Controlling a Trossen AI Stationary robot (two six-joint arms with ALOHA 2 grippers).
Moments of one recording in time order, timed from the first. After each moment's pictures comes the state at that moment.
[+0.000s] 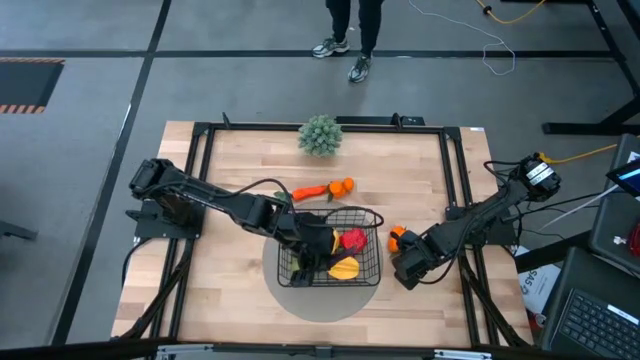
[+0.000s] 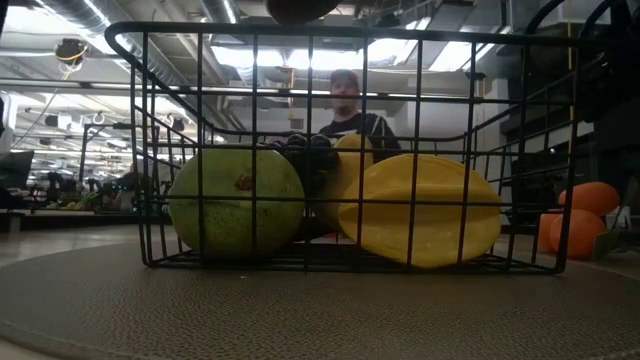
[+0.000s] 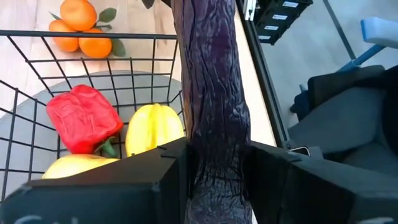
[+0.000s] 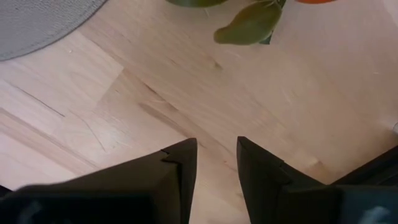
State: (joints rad) left arm -0.28 1.70 1.46 -0.41 0.09 -0.29; right arm 0.57 1.46 0.88 -0.96 -0.15 1.40
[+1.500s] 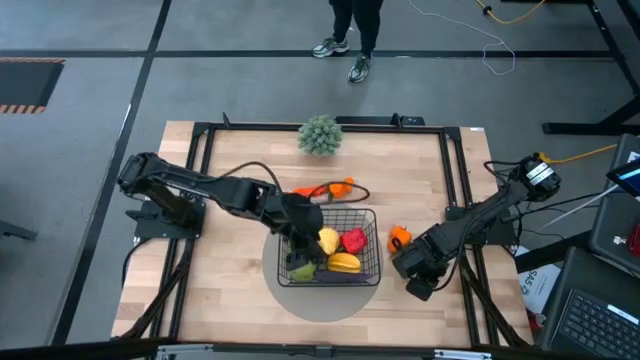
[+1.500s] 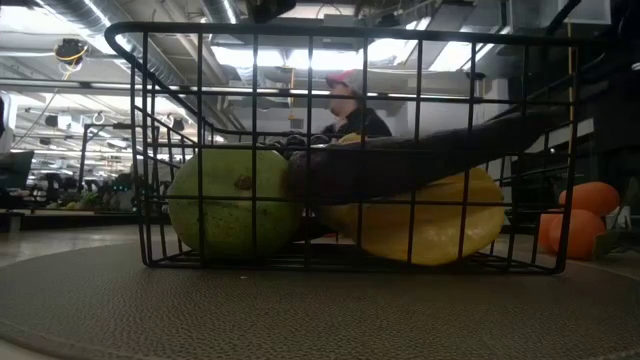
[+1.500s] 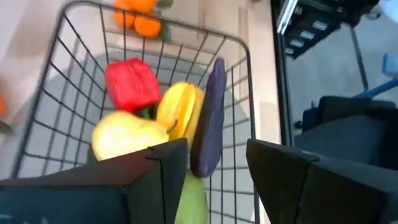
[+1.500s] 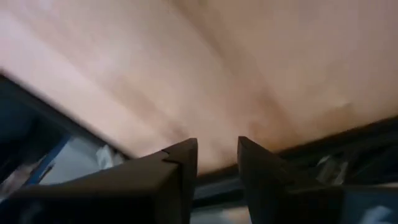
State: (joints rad) left arm -0.21 1.58 1.46 -0.58 0.04 -0.44; right arm 0.57 1.46 0.88 -0.98 -0.44 1.23
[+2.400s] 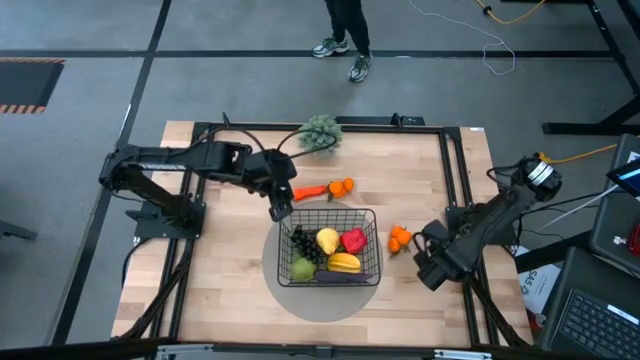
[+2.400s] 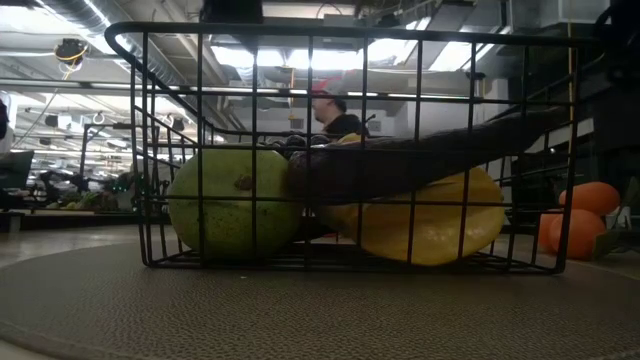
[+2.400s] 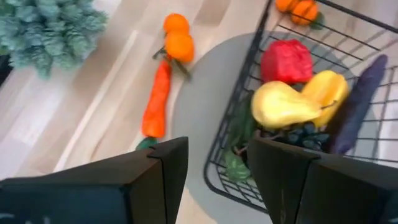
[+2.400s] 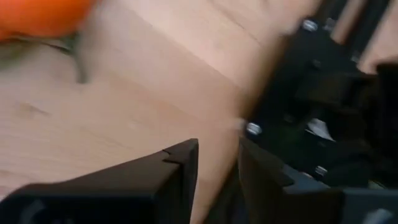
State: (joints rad) left arm 0.00 1.41 1.46 -0.95 -0.18 -0.41; right arm 0.76 1.44 0.88 -1.38 0.08 1.79
